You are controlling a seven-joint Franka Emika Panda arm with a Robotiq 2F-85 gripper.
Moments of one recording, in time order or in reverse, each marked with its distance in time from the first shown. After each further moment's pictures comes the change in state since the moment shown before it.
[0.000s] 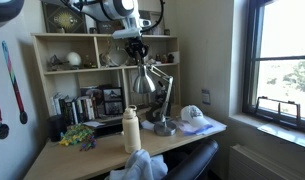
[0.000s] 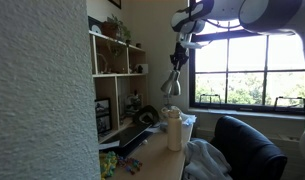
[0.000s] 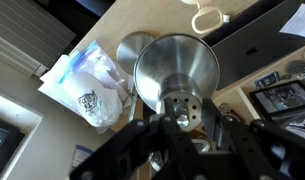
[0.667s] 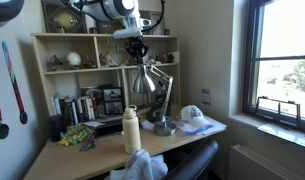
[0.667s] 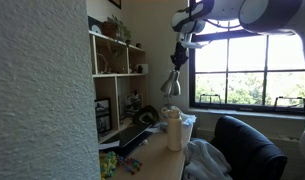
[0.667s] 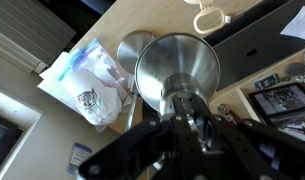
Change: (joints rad) arm -0.003 0.001 0.000 0.003 0.000 0.000 -0.028
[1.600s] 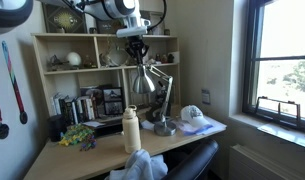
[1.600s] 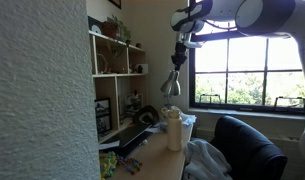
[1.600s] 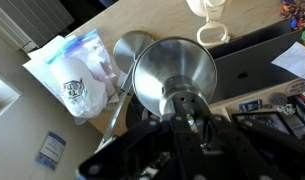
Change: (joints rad) arm 0.000 0.038 0.001 0.068 0.000 -0.066 -0.205
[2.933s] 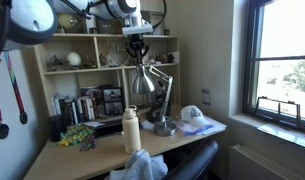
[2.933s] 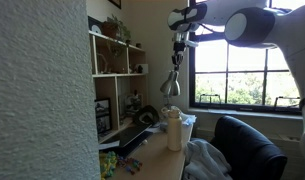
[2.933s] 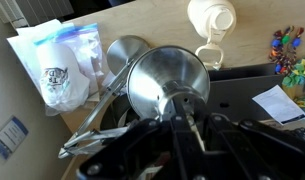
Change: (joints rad) arm 0.011 0.132 0.001 0.231 -0.023 -0.184 -0.247
